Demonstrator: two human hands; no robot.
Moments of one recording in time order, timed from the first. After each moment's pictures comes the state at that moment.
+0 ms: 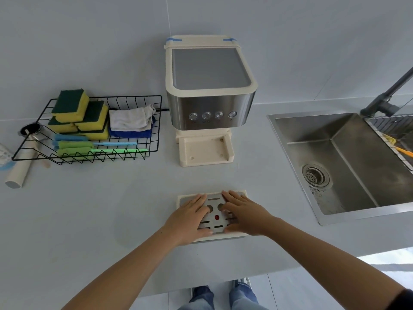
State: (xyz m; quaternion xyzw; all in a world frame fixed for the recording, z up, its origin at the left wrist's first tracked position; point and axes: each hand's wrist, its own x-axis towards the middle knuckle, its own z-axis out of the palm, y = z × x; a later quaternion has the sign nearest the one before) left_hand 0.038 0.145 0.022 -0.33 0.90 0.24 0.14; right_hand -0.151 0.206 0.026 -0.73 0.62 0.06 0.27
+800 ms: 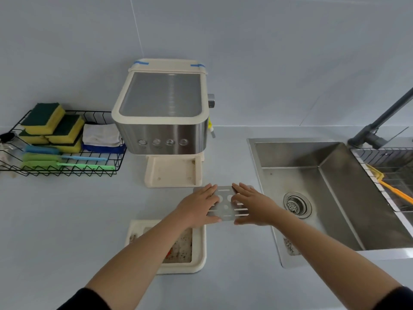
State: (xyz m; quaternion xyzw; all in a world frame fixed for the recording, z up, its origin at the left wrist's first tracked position) left_hand -0.122 0.103 0.029 -0.32 0.92 0.20 0.11; right_hand -0.317 0.166 0.035 -0.74 0.63 0.06 0.23
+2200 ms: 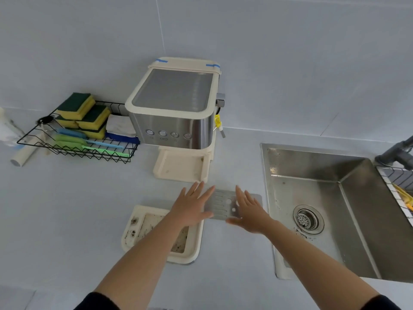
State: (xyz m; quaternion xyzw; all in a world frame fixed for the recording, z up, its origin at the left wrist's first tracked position) left_hand -0.118 0.119 0.015 -0.47 0.85 0.19 0.14; right_hand -0.308 0.170 0.014 -0.69 0.65 0.04 0.31
